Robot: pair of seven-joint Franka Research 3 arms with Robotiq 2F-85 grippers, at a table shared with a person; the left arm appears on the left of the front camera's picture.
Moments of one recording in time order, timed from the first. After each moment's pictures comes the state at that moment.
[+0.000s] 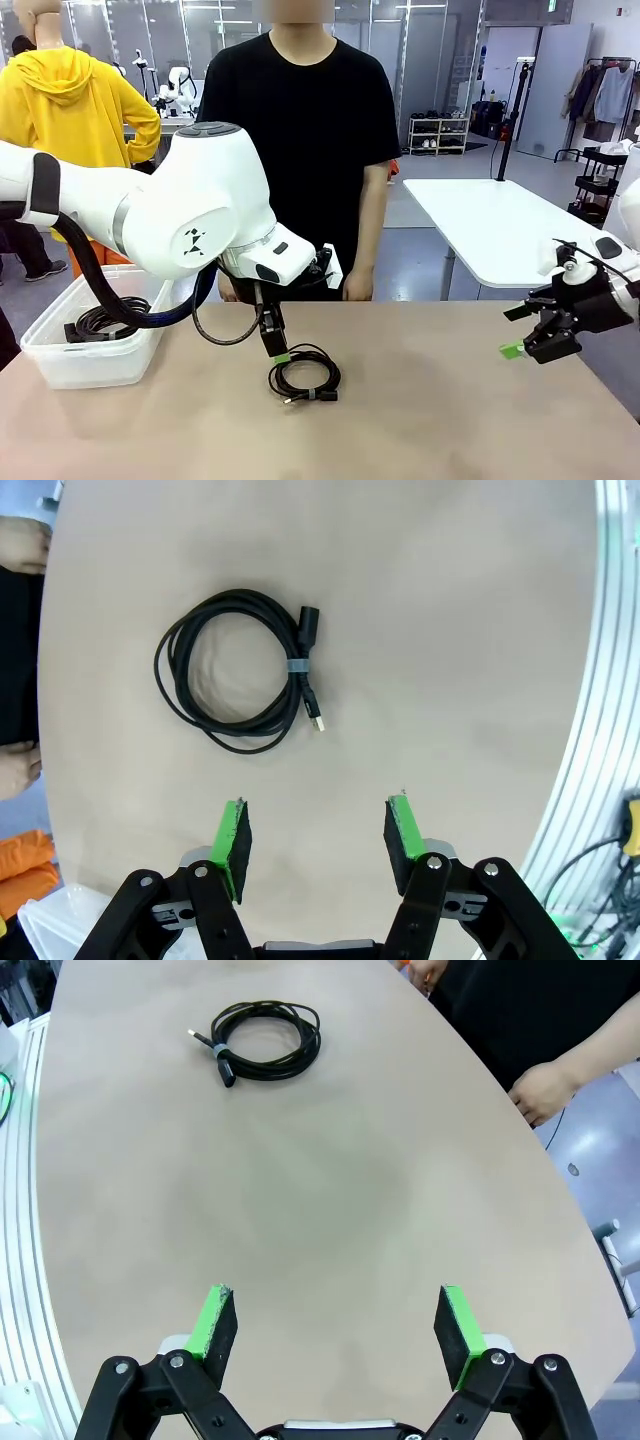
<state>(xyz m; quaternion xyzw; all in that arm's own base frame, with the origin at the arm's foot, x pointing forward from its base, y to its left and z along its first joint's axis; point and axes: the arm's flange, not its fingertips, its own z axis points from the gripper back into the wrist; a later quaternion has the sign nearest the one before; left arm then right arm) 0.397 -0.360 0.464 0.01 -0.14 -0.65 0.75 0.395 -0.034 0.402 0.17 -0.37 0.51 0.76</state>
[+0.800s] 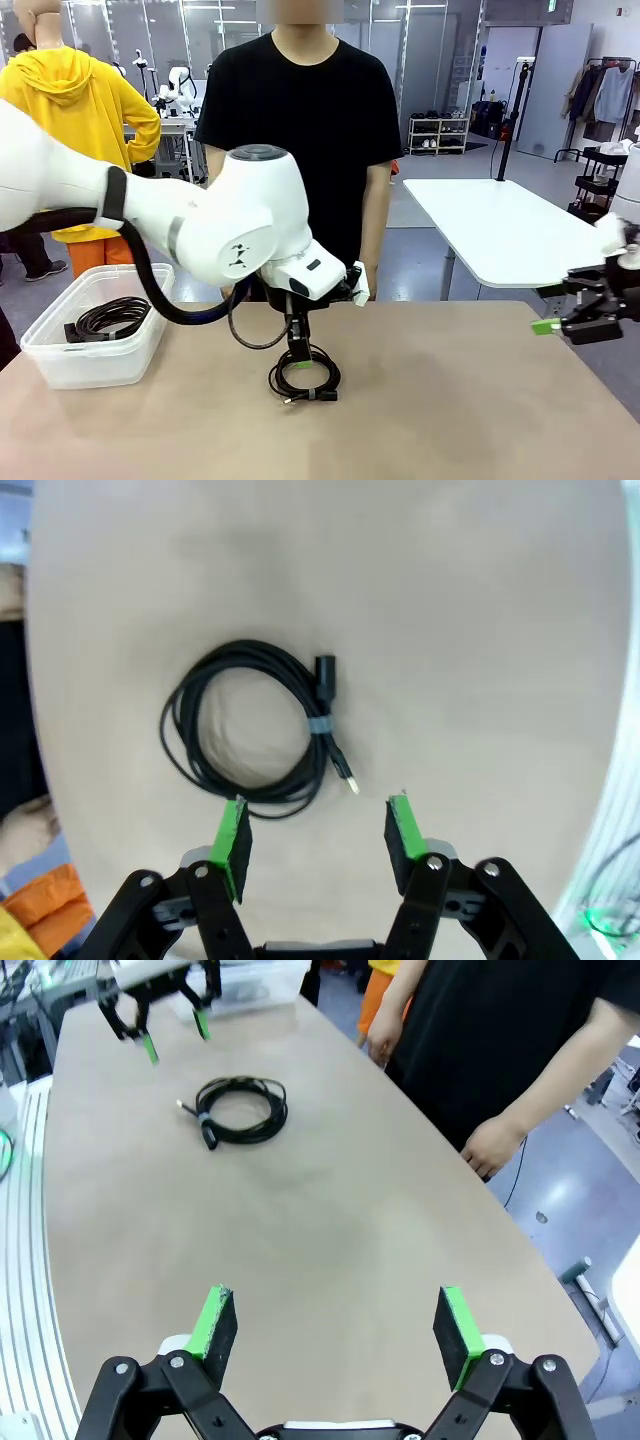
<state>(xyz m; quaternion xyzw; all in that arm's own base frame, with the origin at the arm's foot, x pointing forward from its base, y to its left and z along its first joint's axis) 0.434 -0.408 0.425 0.03 -0.12 -0.70 0.71 0.372 -0.096 0.423 0.21 -0.47 0.46 0.72</state>
